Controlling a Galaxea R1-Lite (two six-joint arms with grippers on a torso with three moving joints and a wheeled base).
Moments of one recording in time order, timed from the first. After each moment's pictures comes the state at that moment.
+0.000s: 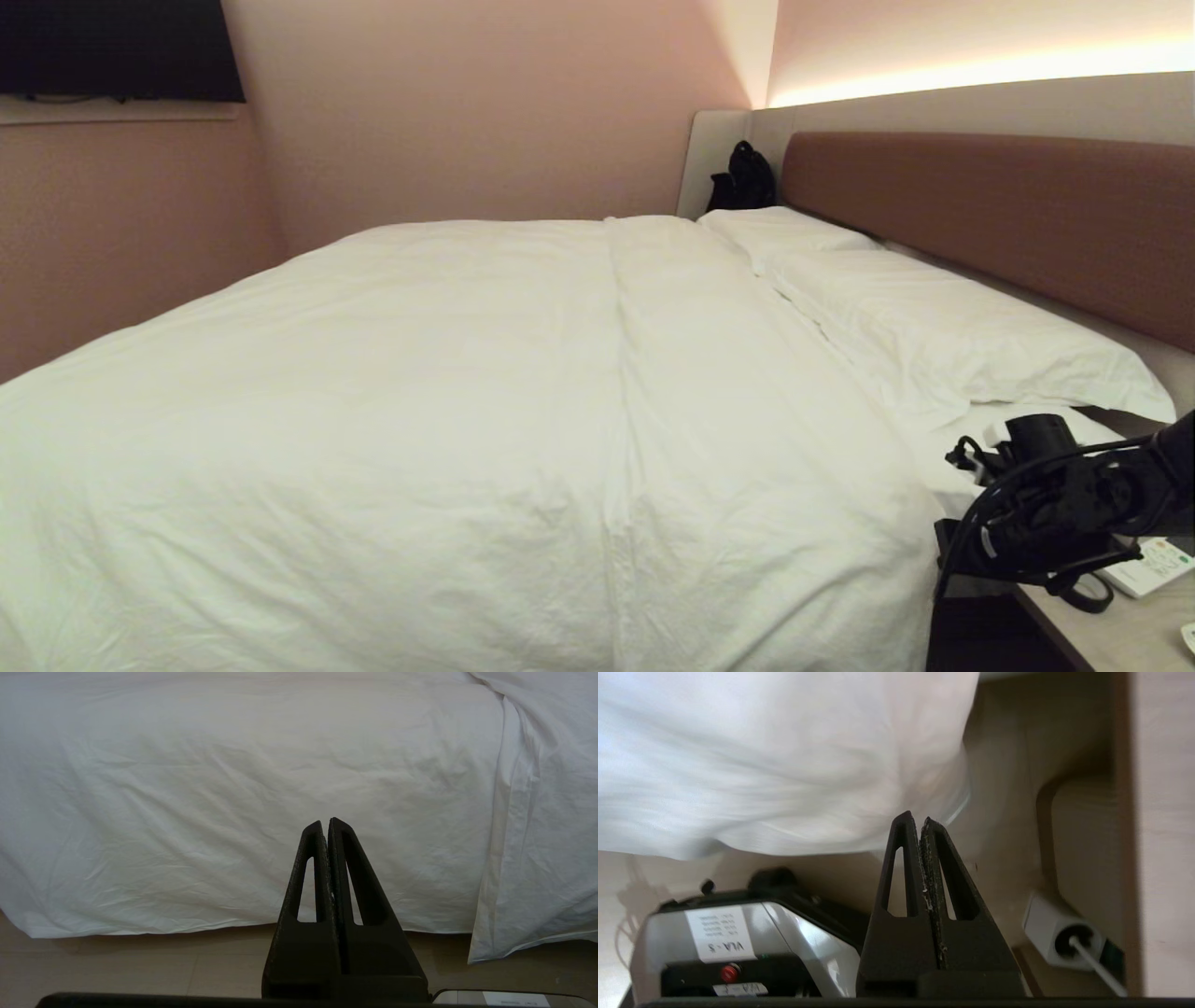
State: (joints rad) left arm -0.01 0.00 -0.05 0.13 0.01 -0.02; right arm -0.13 1.99 -0.78 -0.12 0.06 0.08
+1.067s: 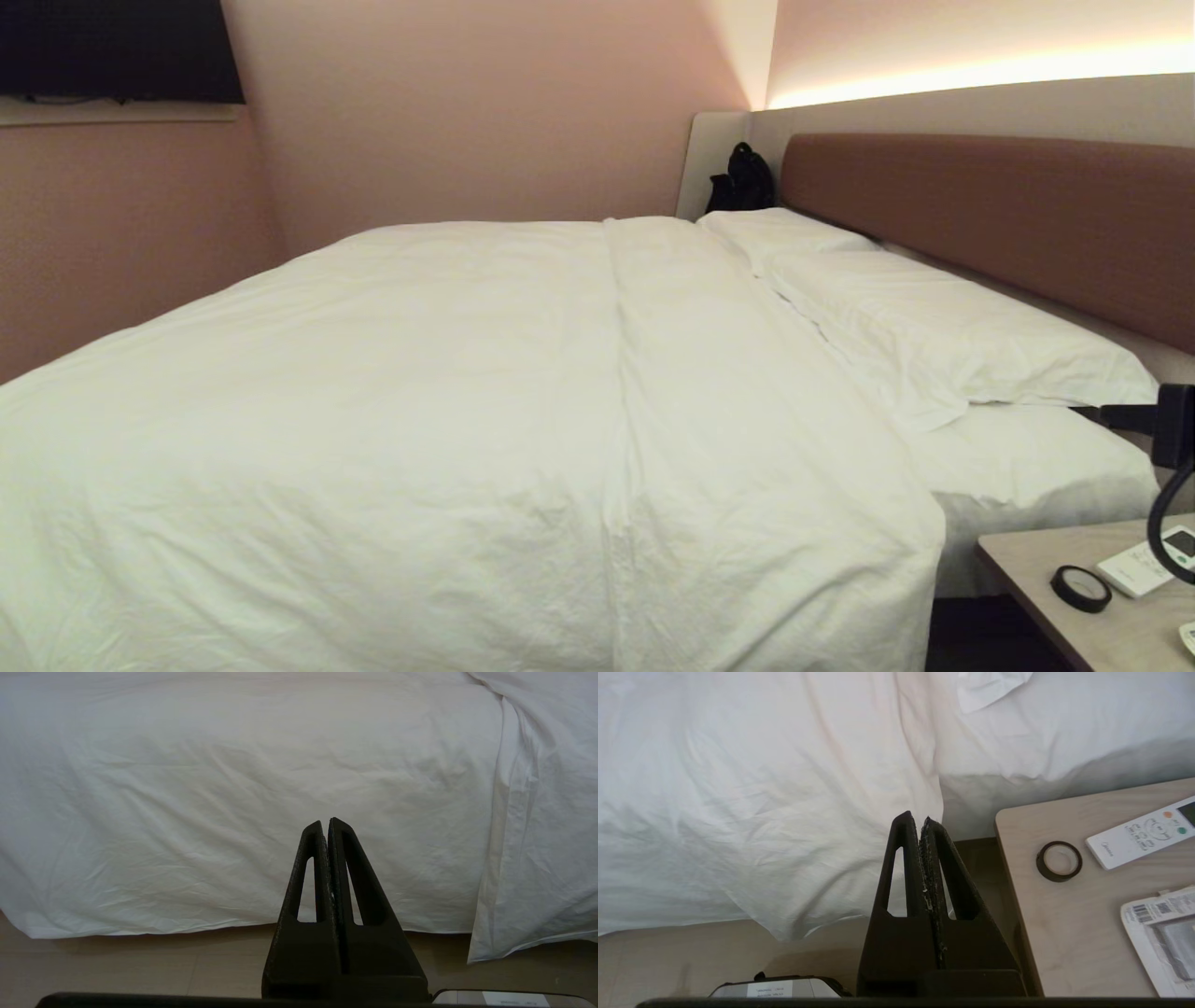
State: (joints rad) left arm -0.01 0.00 -0.05 0.13 0.01 -0.02; right arm -0.12 1.18 -0.85 0.16 0.07 0.08
